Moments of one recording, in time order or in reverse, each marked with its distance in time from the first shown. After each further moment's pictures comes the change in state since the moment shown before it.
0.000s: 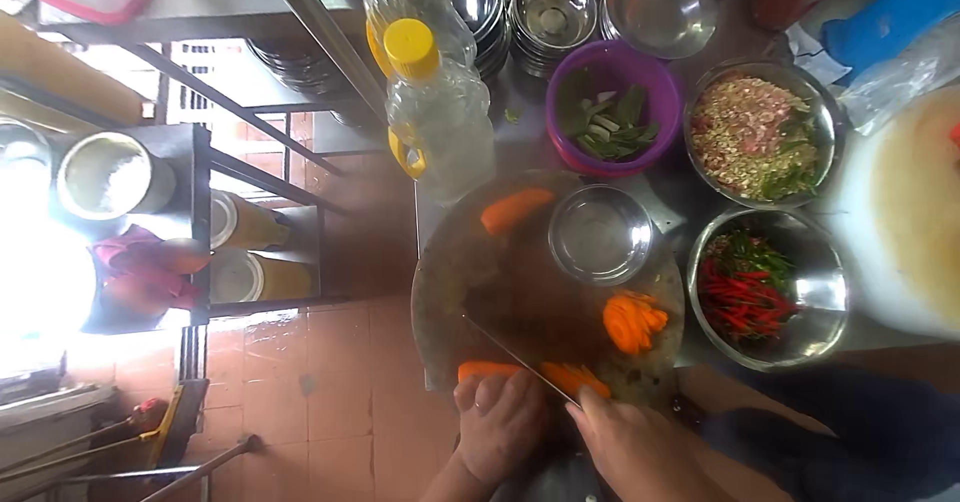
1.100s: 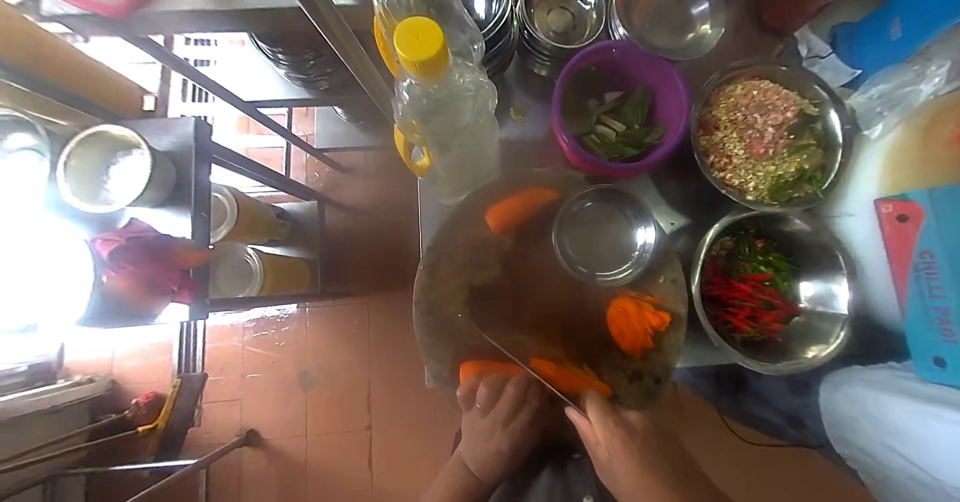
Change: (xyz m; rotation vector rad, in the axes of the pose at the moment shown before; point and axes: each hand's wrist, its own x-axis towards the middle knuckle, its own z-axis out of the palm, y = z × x) left_hand -0.005 0.000 -0.002 -0.022 0.015 -0.003; right_hand -0.004 -0.004 -0.001 0.057 0.029 -0.018
